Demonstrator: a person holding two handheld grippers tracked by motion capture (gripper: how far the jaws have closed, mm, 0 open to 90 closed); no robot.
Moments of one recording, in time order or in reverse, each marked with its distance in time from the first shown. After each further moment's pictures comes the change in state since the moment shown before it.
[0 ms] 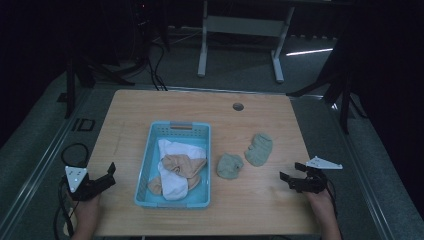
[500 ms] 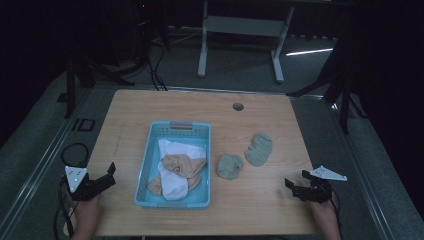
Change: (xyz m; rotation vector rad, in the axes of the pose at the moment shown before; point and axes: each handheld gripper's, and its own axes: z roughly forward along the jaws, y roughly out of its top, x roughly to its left) left arm 0.000 0.000 0.000 0.001 -0.003 0.000; right arm 0.004 -0.025 -0.013 0.004 -0.112 0.023
